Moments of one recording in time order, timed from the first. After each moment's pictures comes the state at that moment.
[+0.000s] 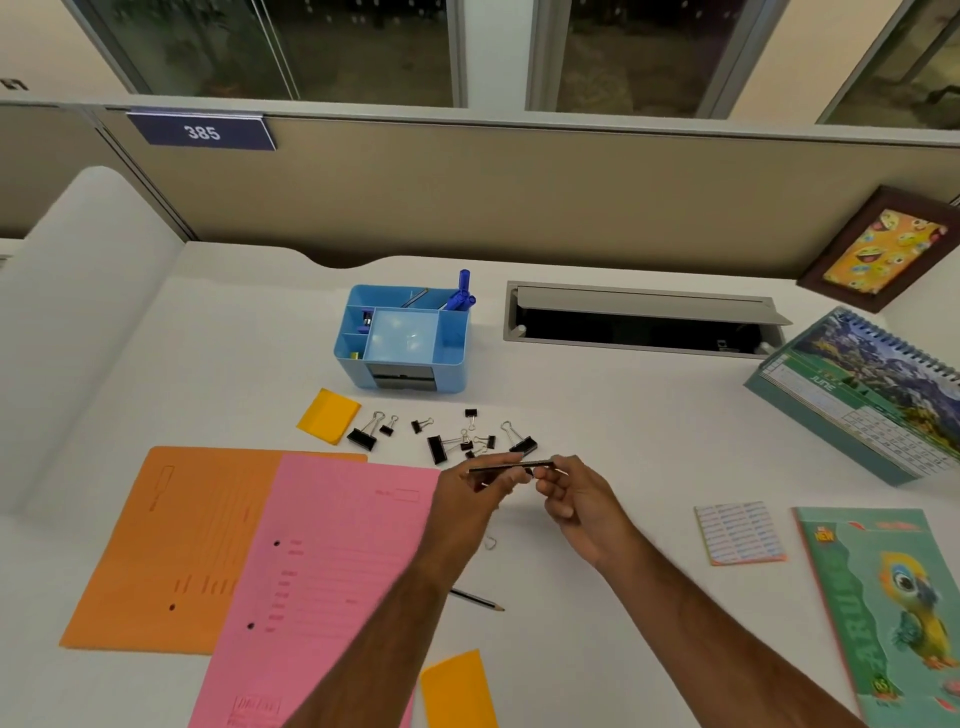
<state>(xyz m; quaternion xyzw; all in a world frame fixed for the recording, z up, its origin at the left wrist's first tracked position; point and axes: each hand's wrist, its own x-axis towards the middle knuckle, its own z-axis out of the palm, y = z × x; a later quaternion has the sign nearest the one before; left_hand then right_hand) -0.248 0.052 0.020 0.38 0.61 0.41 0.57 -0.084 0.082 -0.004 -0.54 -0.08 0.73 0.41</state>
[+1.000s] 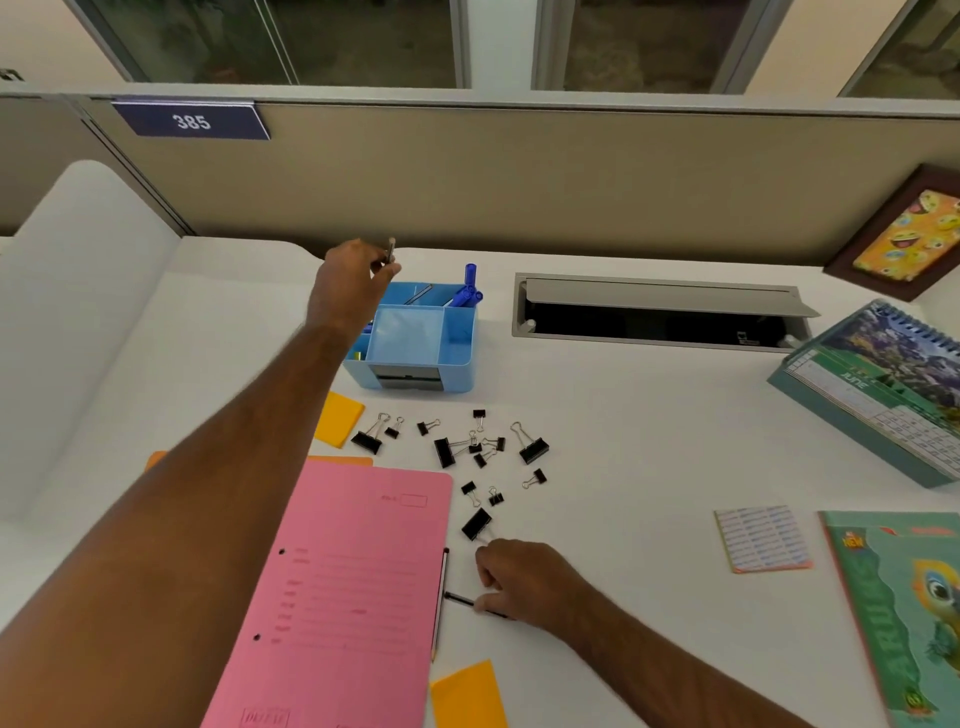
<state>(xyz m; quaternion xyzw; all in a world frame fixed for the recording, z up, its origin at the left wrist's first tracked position) -0.405 0.292 0.078 0.66 0.70 0.25 0.09 -0.133 0.033 -0.041 -0.42 -0.83 0.36 -0.09</state>
